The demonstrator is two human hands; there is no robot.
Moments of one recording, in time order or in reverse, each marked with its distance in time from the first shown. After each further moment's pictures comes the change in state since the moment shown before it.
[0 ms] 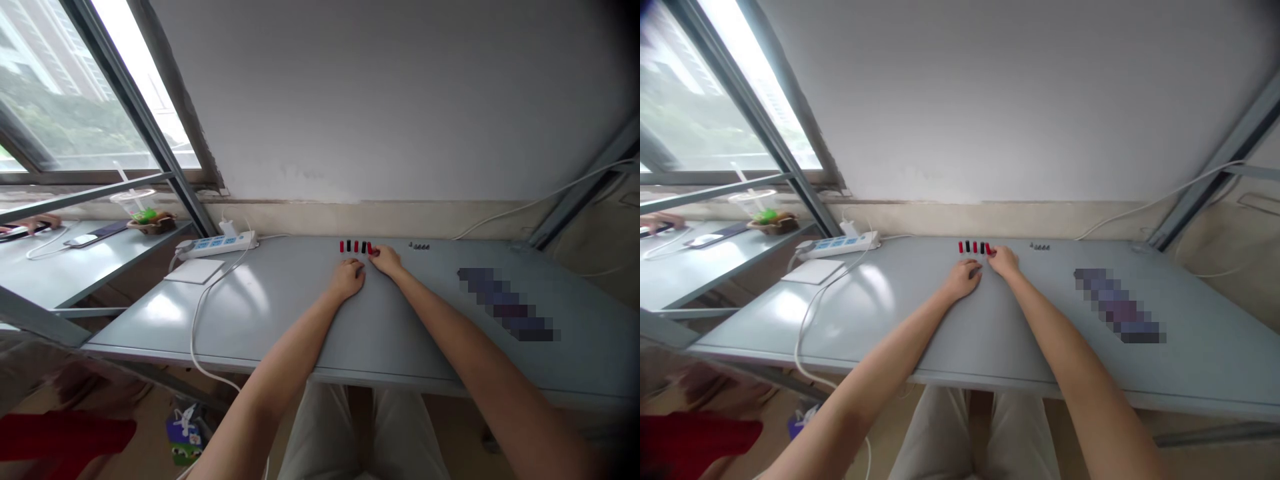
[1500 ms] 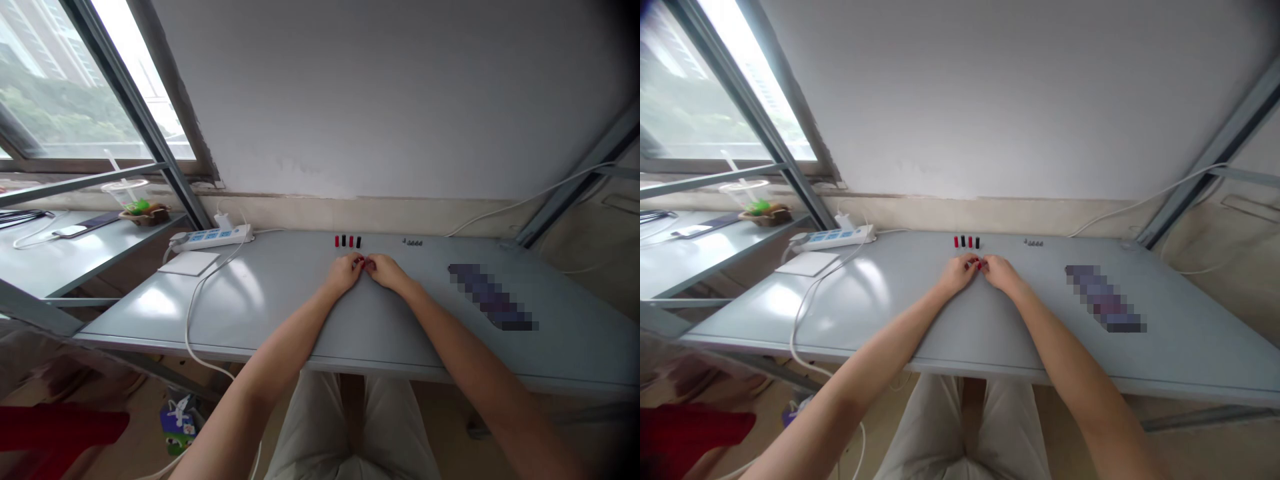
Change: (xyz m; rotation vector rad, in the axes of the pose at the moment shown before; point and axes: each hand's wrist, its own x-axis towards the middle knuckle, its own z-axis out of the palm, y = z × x) left_hand -0.003 0.016 -0.007 -0.167 0.077 -0.027; right_hand -0.056 -0.002 -0.027 -0.104 -0.155 -0.378
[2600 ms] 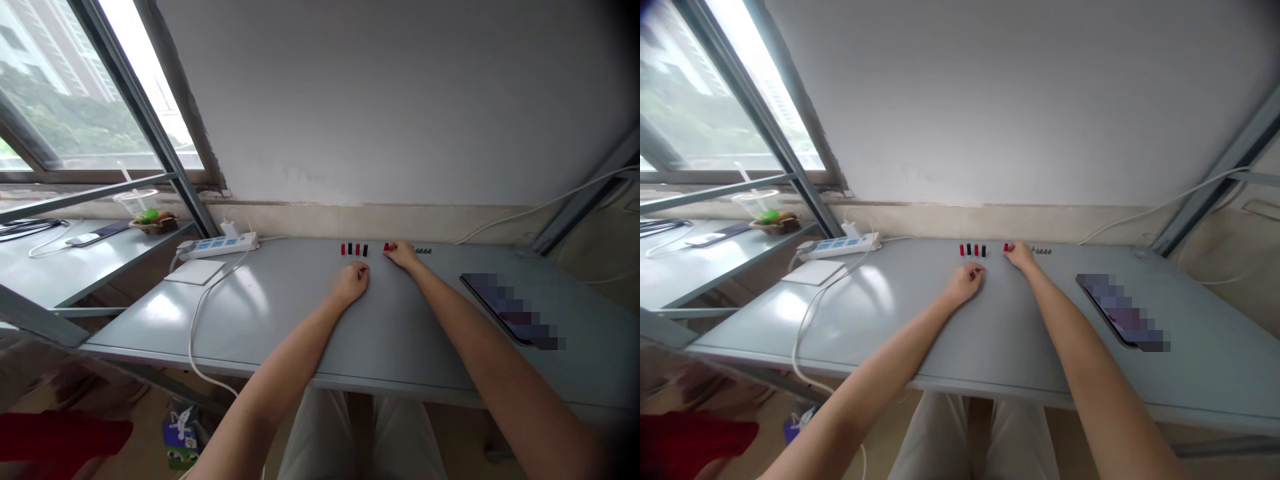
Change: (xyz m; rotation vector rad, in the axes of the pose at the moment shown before) left_hand 0.001 -0.004 0.004 -0.048 0.019 -0.043; right_hand 0.073 0.079 0.003 0.053 0.178 0.383
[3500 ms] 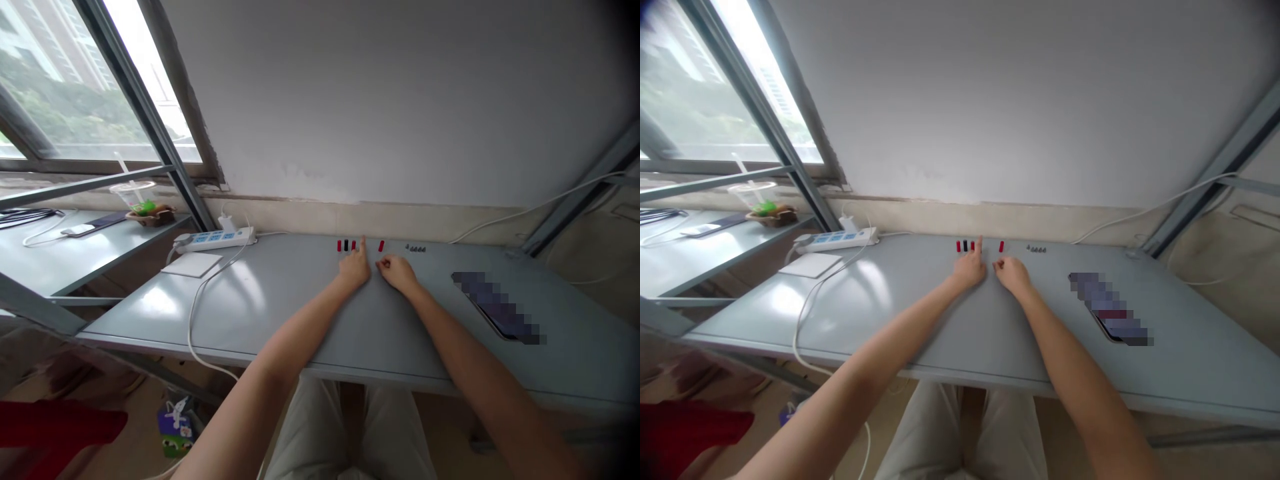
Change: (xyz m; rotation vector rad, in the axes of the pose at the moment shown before) left_hand 0.030 0.028 0.010 0.239 -0.074 -0.170; right_hand -0.083 -0.027 -0.015 -0.067 0.007 -0.140
